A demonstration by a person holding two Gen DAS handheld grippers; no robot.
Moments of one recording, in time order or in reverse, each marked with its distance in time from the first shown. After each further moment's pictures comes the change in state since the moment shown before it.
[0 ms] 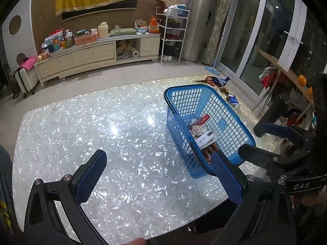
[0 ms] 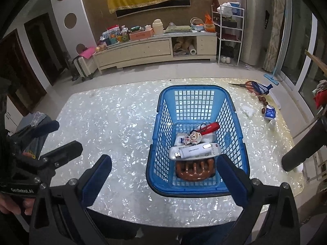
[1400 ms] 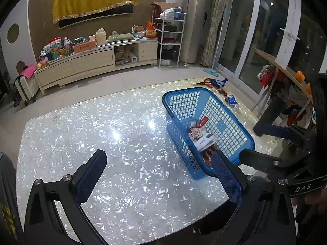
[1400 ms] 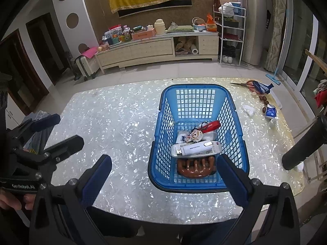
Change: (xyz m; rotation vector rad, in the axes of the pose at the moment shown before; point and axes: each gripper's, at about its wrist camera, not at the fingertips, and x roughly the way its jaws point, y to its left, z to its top) left arm -0.006 -0.007 0.002 0.042 -0.027 -0.002; right arm -0.009 0.003 -0.005 -0.008 0.000 0.017
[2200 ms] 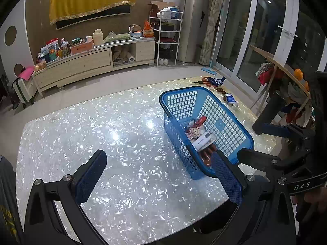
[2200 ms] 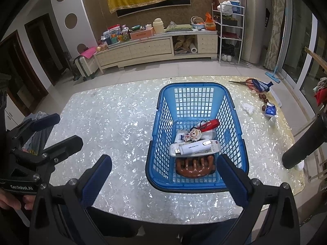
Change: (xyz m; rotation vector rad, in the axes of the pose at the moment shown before) left arm 0.002 -0.005 0.001 0.016 0.000 -0.002; right arm 0.002 -0.005 -0.001 0.011 0.008 -0.002
